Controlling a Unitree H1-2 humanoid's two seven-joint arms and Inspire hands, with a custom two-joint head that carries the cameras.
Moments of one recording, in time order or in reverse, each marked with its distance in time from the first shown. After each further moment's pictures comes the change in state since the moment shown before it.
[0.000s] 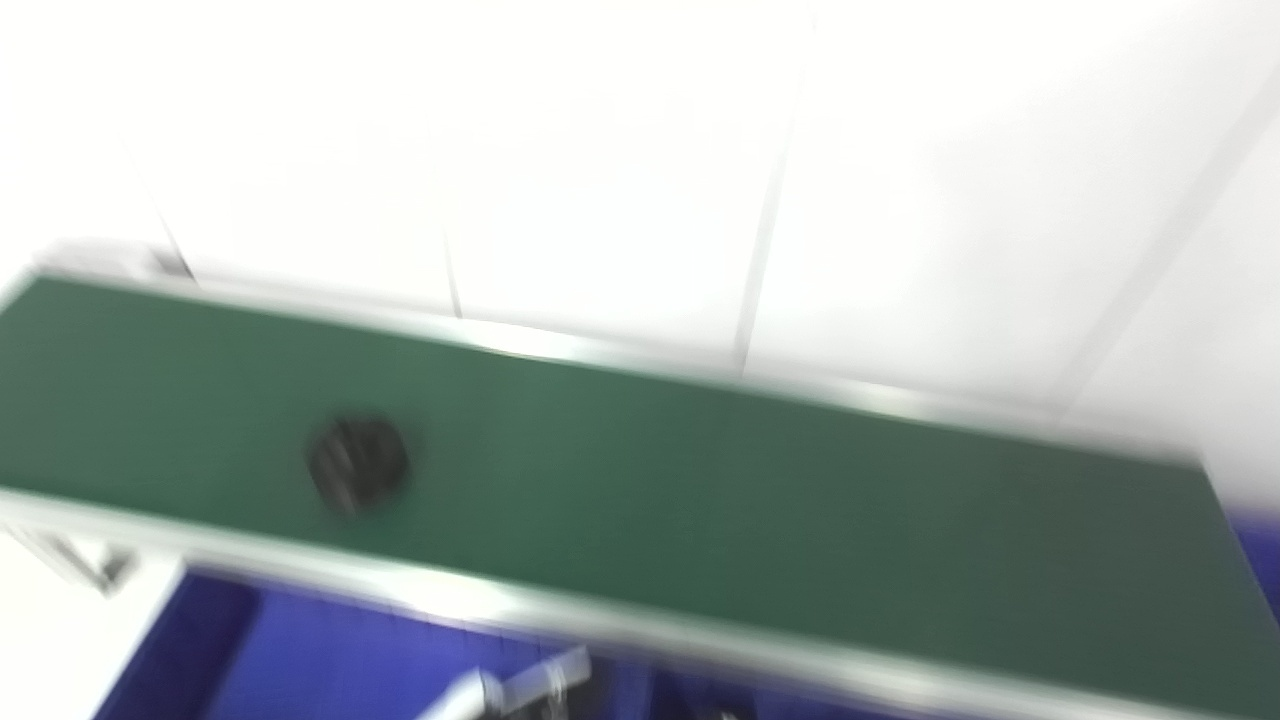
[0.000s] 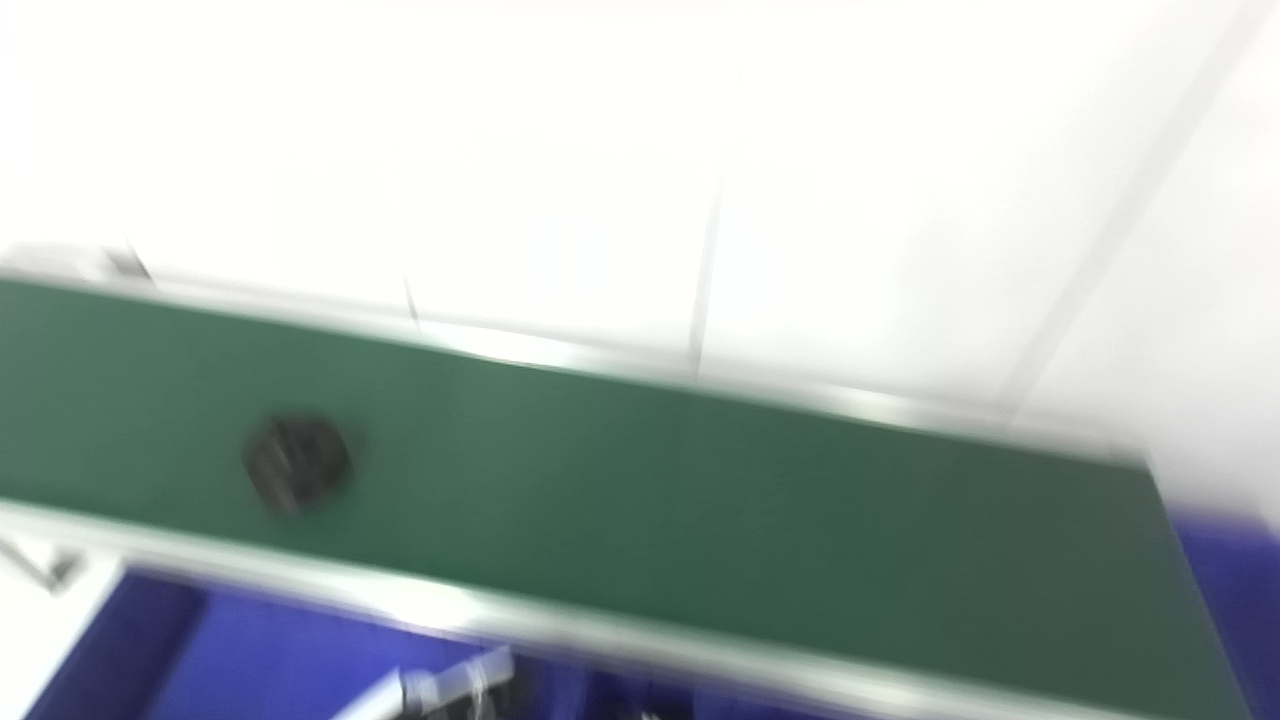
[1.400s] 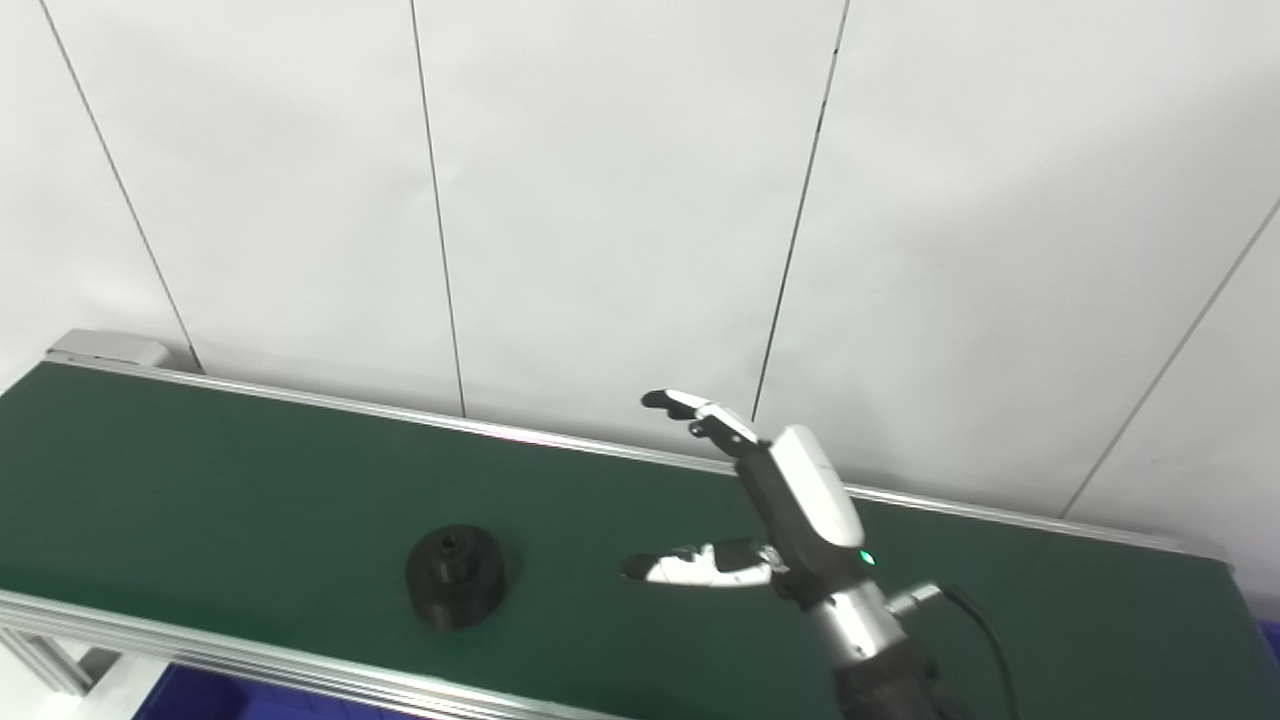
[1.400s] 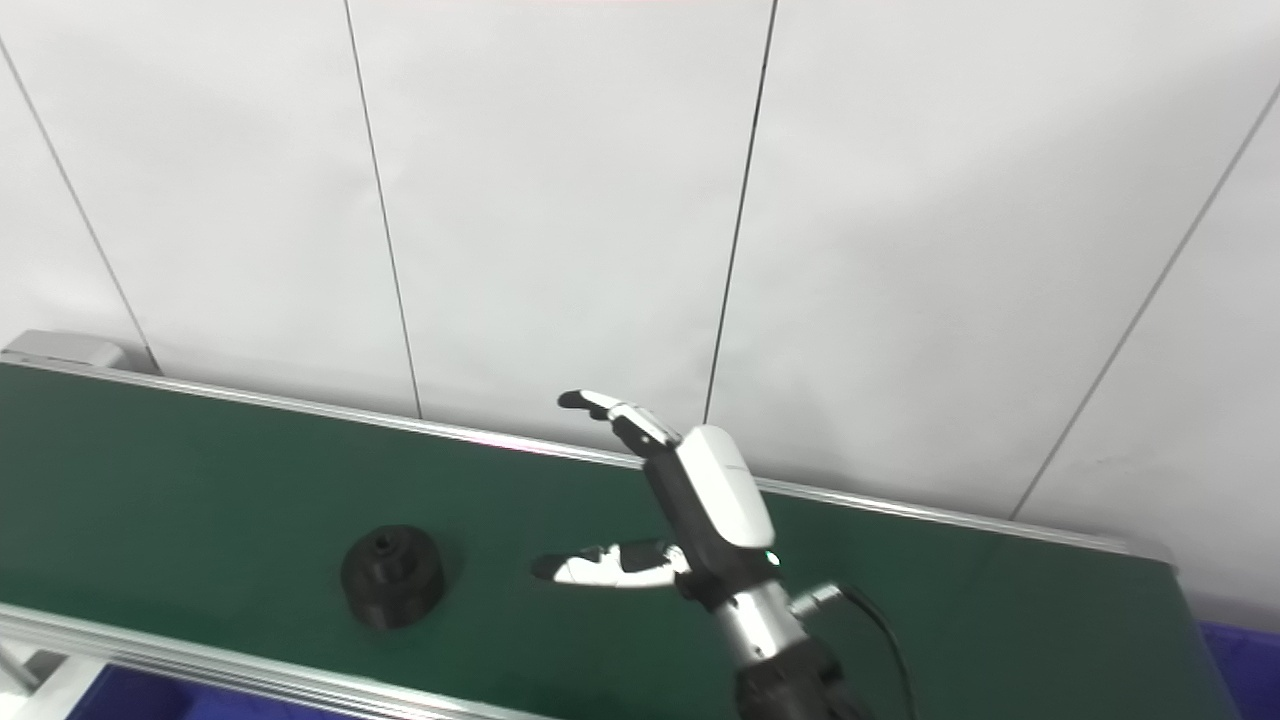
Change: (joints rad) left arm -0.022 0.015 -0.019 -0.070 0.019 0.000 0.076; right arm -0.772 0.202 -0.113 -0.002 -0.259 0.257 0.099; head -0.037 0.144
